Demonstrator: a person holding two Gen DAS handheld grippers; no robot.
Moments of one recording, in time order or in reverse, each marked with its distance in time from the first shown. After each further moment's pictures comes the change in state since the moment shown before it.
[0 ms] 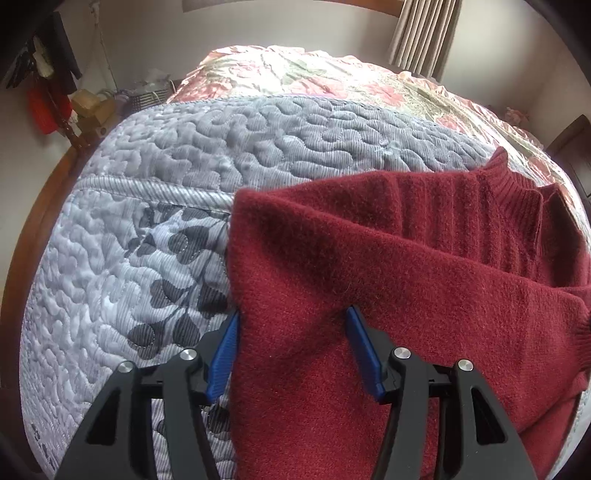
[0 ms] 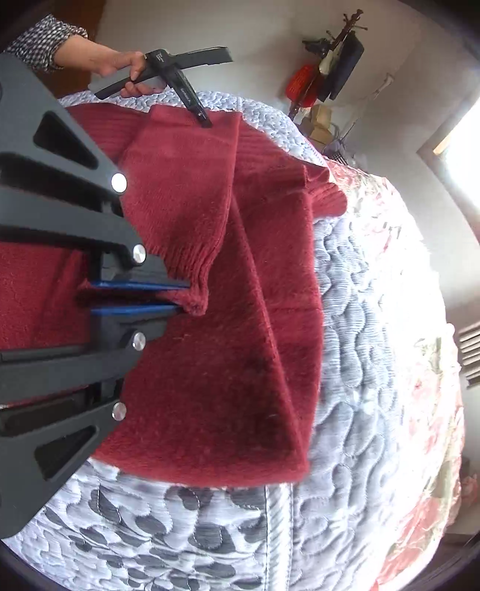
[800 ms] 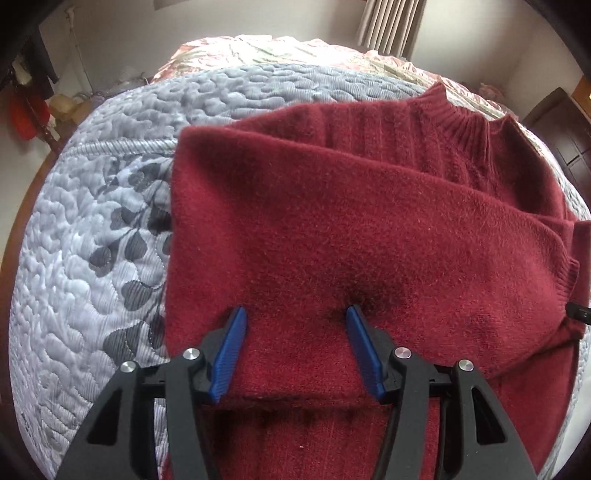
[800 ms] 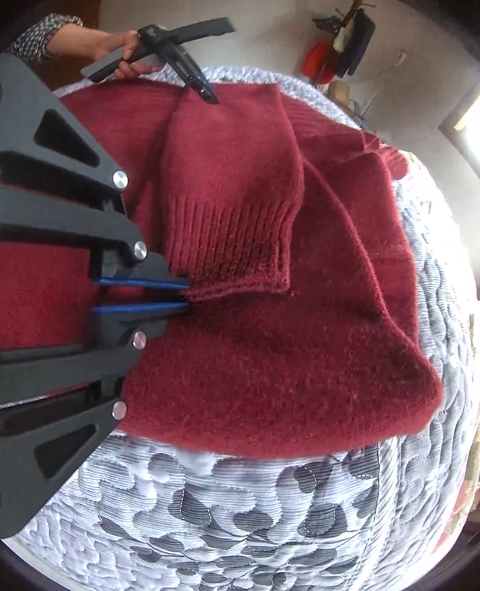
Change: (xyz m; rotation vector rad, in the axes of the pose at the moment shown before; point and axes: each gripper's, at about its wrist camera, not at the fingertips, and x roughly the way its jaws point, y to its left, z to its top) left arm -0.012 -0.037 -0.059 0.072 0.043 -0.067; right arm 0.010 -0.010 -0.044 0.017 0.117 -0.097
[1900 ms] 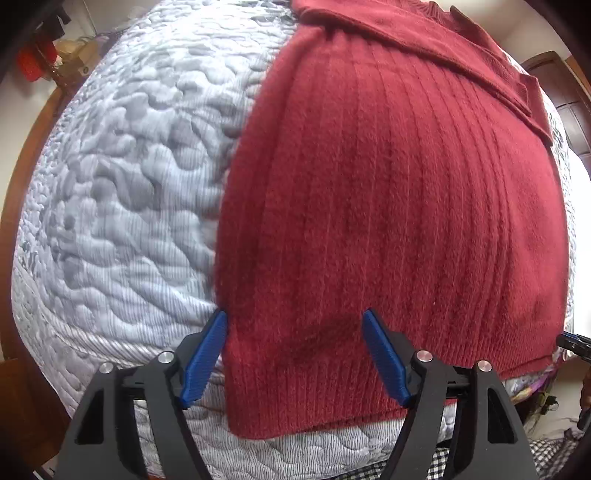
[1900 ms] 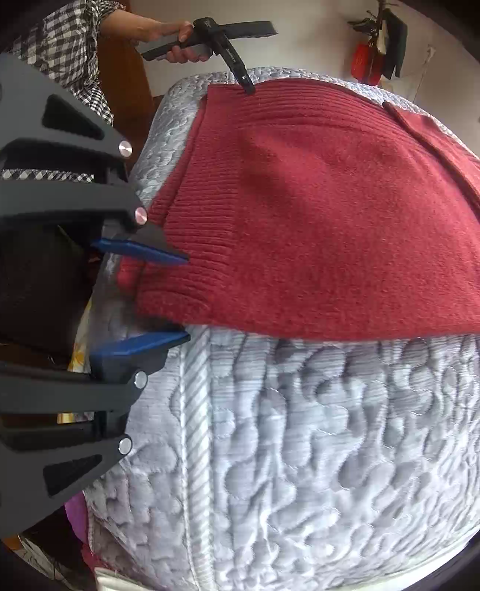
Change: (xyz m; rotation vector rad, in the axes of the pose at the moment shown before) left arm -0.111 0.076 -0.276 -0.009 0.259 -0.048; right arm -0.056 -0.006 -0.330 0.071 0.233 0.051
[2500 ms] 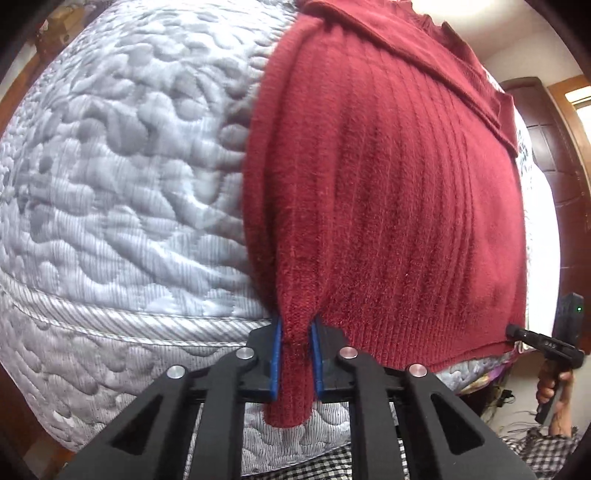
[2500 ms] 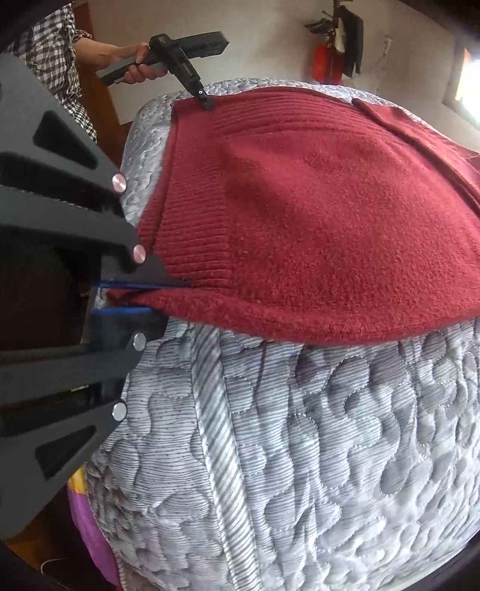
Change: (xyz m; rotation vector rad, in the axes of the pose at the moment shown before) left arm 0.000 0.023 -0.083 -0.056 0.014 -0.231; right arm 0.007 -0.001 -0.017 0.142 -0.064 0.075
